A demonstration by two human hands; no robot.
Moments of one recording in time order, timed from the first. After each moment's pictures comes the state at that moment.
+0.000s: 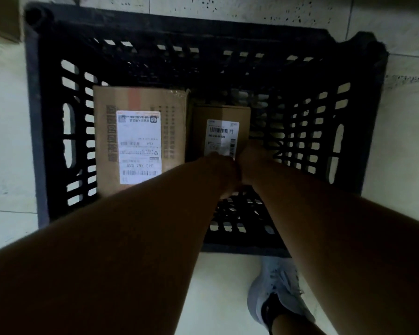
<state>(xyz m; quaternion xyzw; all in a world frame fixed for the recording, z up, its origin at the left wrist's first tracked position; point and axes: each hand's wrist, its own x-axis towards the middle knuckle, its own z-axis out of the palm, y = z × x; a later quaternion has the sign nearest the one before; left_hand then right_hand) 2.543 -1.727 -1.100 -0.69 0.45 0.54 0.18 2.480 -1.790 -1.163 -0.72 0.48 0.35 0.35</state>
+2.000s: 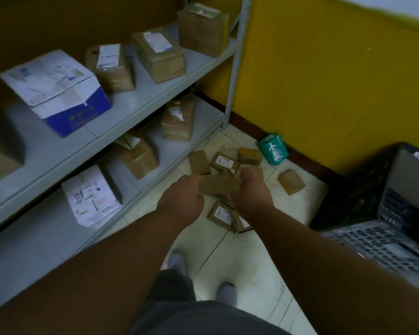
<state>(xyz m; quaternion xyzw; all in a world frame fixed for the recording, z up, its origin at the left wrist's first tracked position) 2.144 -2.006 -0.429 -0.63 0.72 0.28 -0.08 1.967 -1.995 -0.422 -0.51 0.76 -0.20 0.35</state>
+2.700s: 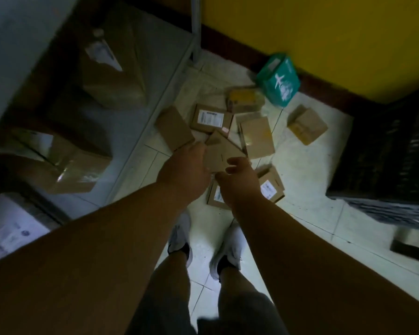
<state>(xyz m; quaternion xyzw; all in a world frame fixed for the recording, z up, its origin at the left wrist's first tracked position) 2.083 -2.303 -0.693 -0.53 0.77 0.35 0.06 1.975 -2.240 -0.707 -0.15 0.81 -0.27 0.49</state>
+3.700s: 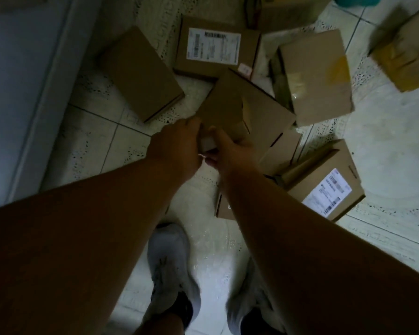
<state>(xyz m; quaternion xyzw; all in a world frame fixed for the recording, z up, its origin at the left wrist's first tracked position) 2.063 -2.371 -1.107 -0.50 0.80 0.28 0.15 1.967 -2.307 -1.099 0.09 0.71 -0.42 0.56</state>
